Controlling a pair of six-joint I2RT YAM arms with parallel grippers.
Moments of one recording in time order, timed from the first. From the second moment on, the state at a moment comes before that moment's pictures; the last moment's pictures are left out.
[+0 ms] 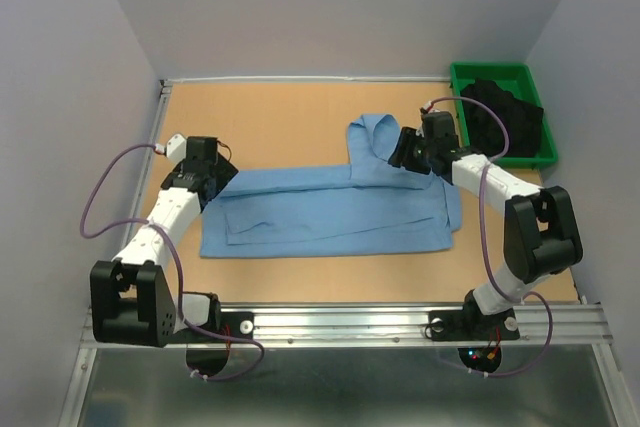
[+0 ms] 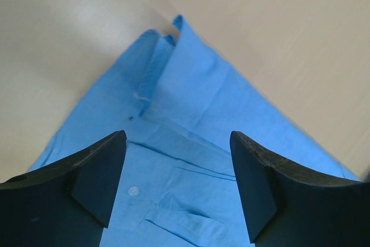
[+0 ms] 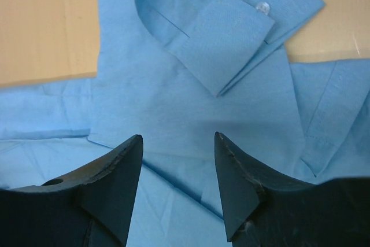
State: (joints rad) left arm -0.14 1.27 0.87 -0.48 -0.33 -0.83; right arm 0.27 1.62 1.06 -0.17 -0.12 0.47
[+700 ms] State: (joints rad) left arm -0.04 1.42 0.73 -0.14 -0.18 -1.00; right arm 0.27 1.59 0.97 -0.17 0.00 0.41
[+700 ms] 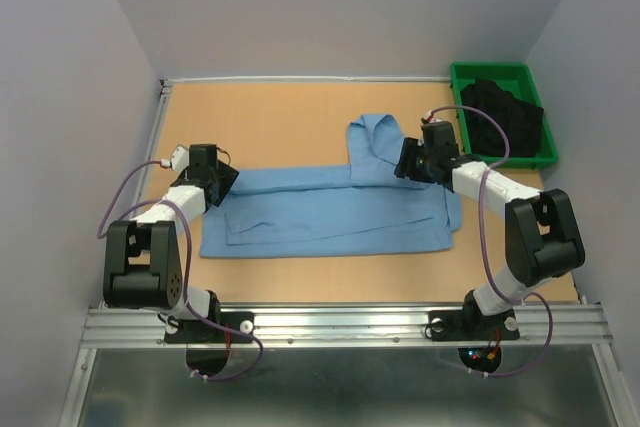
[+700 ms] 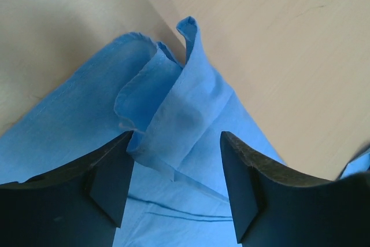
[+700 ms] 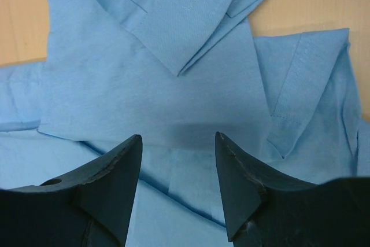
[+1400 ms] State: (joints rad) left arm 0.03 1.42 0.64 0.09 -0.15 -0.95; right arm 0.24 1.65 0.87 -0.11 0.05 0.44
